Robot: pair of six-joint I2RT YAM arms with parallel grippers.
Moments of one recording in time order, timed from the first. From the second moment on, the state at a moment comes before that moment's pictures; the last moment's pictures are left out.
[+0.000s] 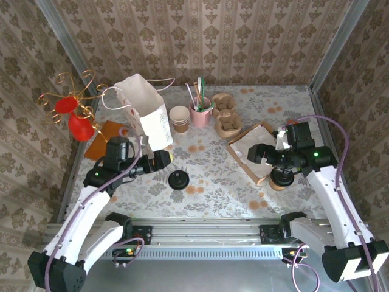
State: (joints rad) left arm -0.35 0.79 0.71 -0.61 0.55 -0.60; right arm 0.14 0.97 1.00 -1.05 -0.41 0.43
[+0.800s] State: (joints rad) left arm -0.43 0.94 1.09 -0.92 0.36 -0.41; right arm 0.45 1.35 1.30 -0.98 -0.41 0.44
